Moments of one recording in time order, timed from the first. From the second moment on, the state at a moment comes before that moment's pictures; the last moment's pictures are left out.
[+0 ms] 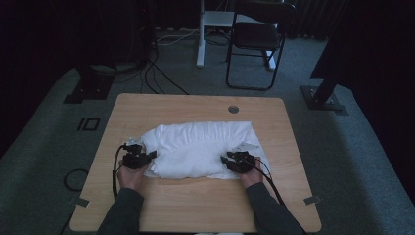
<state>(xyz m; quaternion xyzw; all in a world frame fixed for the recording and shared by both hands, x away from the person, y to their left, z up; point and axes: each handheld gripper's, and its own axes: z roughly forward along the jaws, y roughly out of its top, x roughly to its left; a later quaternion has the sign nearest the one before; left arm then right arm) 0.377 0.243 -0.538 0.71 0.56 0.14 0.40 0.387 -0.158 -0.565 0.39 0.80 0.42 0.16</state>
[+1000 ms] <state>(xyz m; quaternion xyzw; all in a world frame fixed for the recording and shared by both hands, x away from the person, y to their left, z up) 0.370 0.240 -0.485 0.69 0.51 0.14 0.49 0.391 -0.128 -0.526 0.36 0.79 0.47 0.17</state>
